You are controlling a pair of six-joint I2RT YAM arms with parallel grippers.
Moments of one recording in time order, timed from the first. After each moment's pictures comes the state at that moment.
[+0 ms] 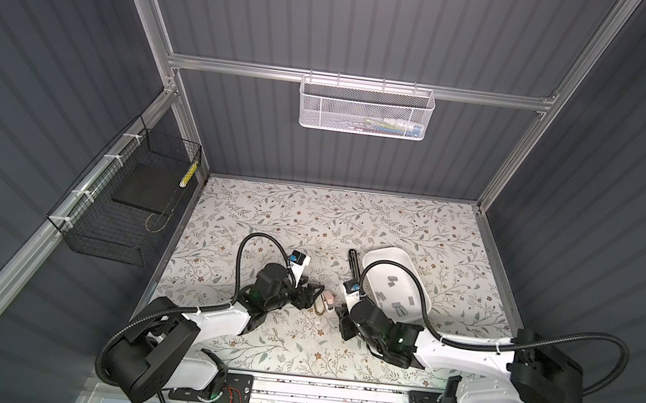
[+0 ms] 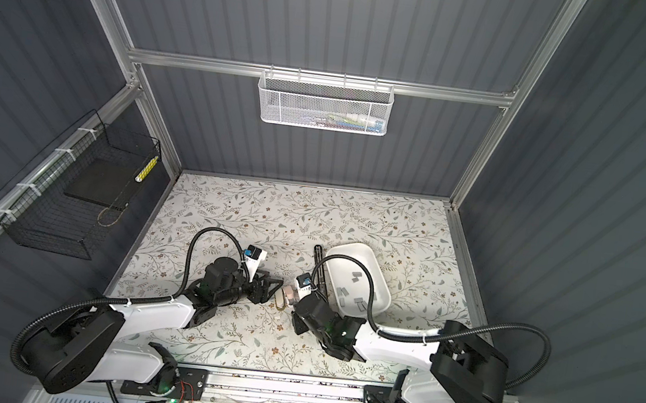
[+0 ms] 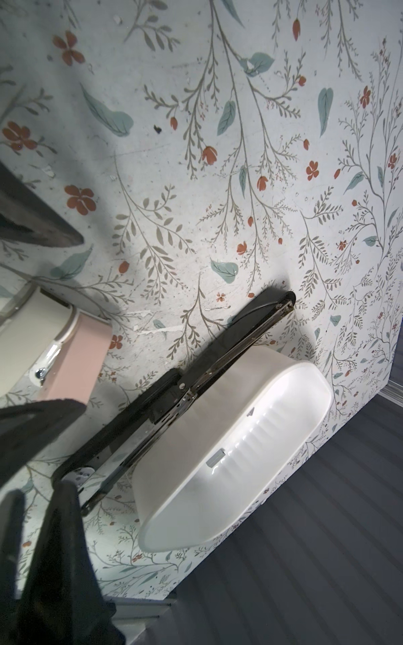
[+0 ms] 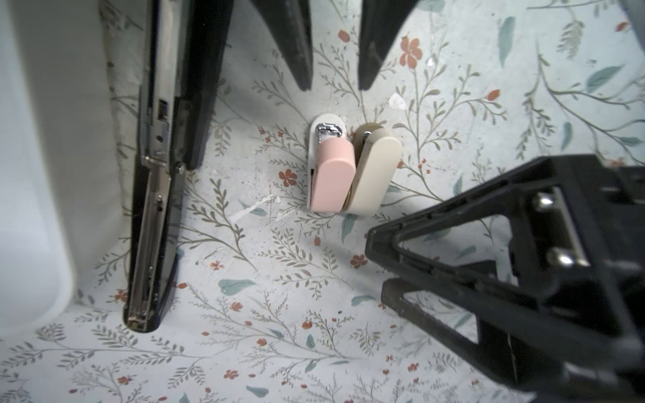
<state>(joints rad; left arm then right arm) -0.61 1.32 0.37 0.49 0.26 -0.30 1.13 1.34 0.55 0.14 0.34 0.44</state>
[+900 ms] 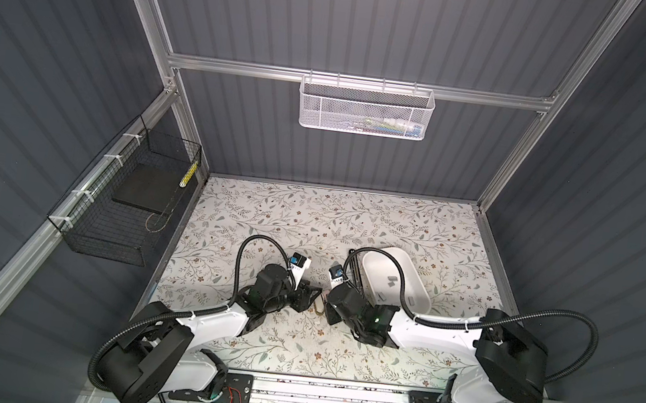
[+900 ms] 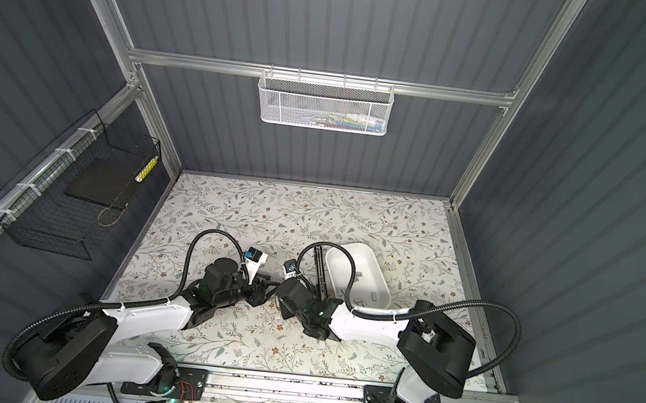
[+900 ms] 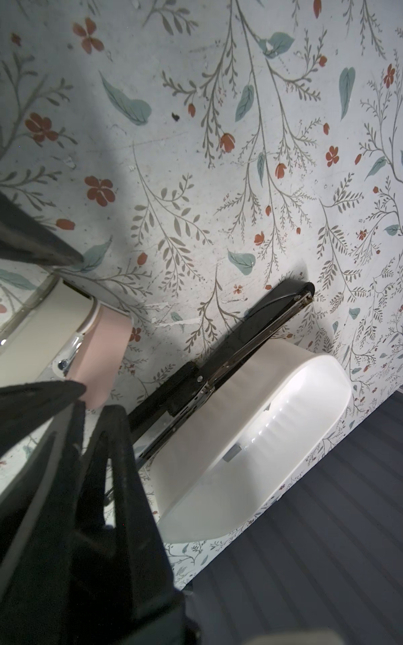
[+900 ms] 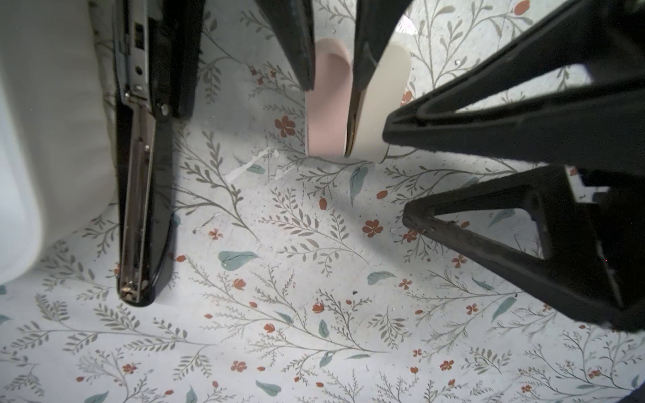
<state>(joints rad) -0.62 1.29 0.37 0.41 0.28 -0.29 1.10 1.60 0.80 0.01 0.39 0.45</state>
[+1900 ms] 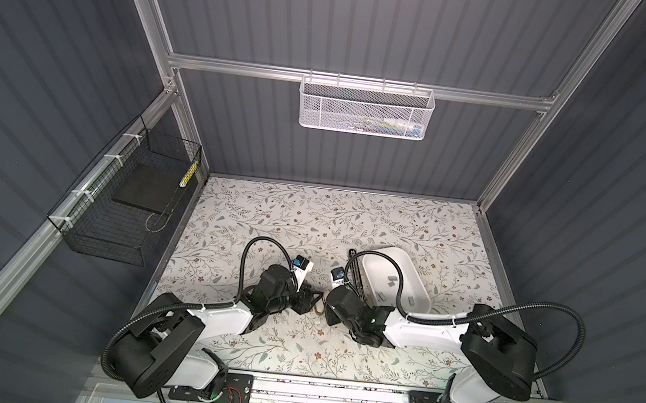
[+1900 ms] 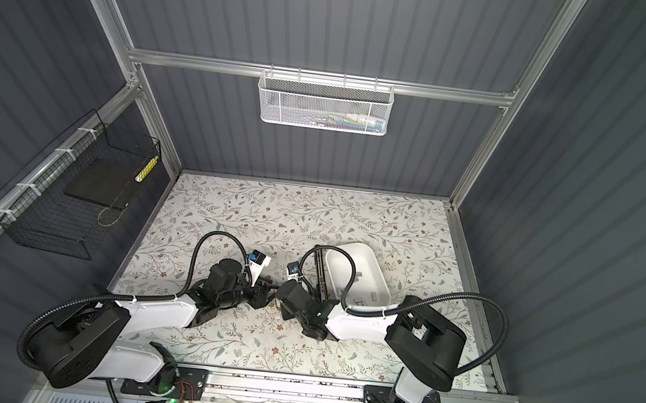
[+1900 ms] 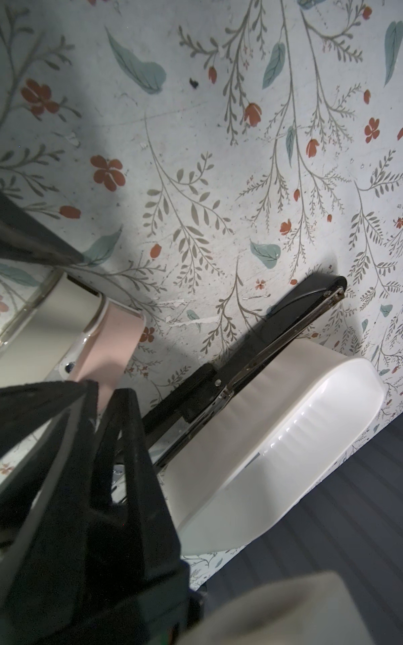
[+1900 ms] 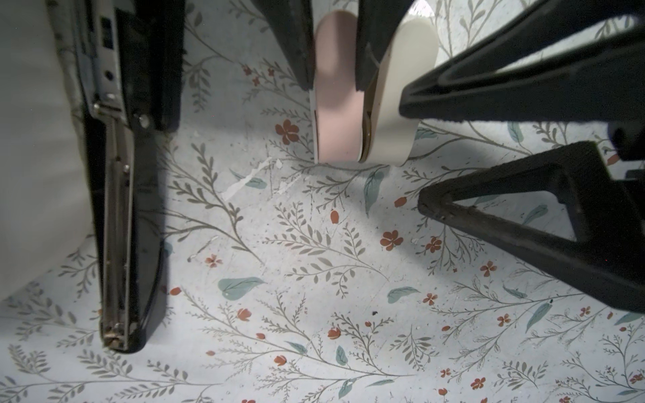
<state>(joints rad) -0.63 1.37 0.37 0.44 0.31 -0.29 1.10 1.65 0.78 0.07 0.39 0.53</state>
